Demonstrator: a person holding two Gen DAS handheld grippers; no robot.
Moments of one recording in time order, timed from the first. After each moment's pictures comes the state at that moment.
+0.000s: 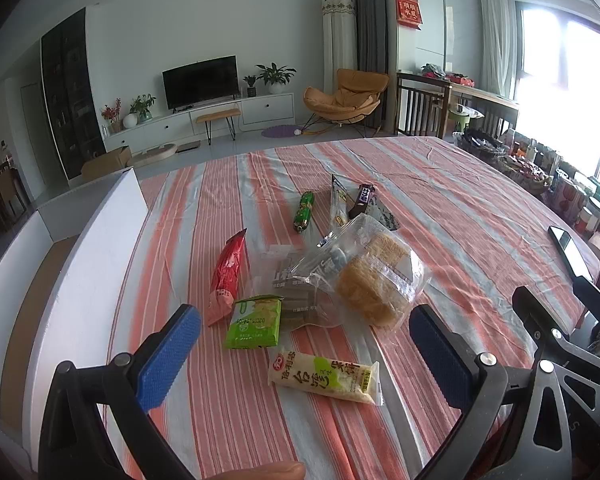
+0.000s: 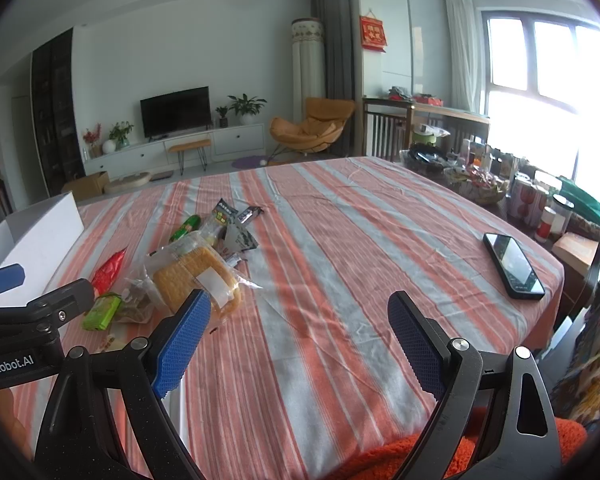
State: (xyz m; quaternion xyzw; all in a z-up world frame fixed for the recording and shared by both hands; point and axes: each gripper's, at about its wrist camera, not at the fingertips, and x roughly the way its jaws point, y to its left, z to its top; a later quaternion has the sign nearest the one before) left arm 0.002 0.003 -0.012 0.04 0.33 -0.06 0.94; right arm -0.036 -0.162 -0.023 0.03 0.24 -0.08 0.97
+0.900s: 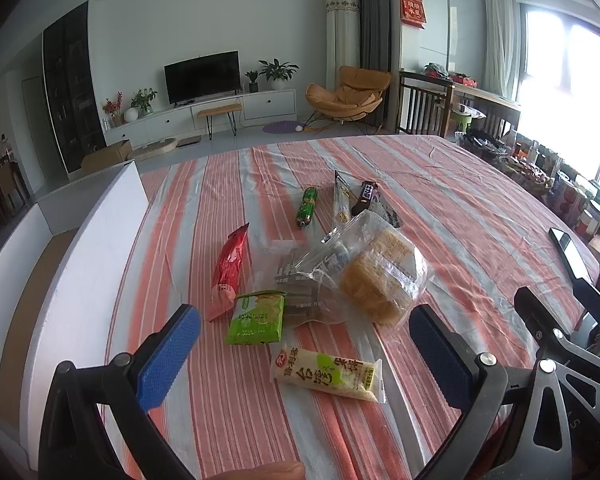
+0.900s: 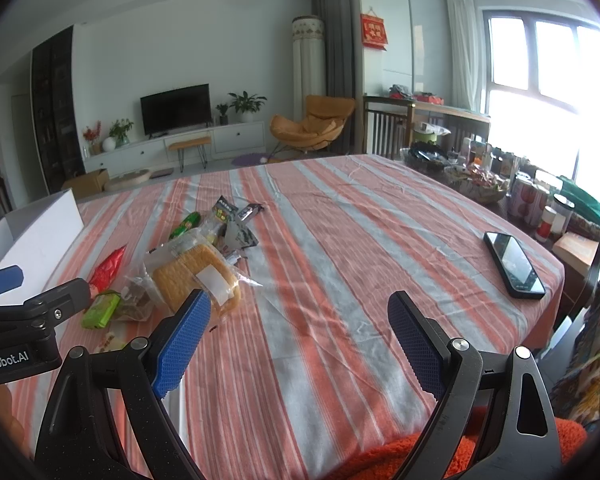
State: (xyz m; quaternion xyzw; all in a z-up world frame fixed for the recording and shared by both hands) left arm 0.000 0.006 -0.014 0.03 0.33 -0.06 0.94; right arm -0.035 -0.162 -0.024 0.03 0.25 -0.08 0.97
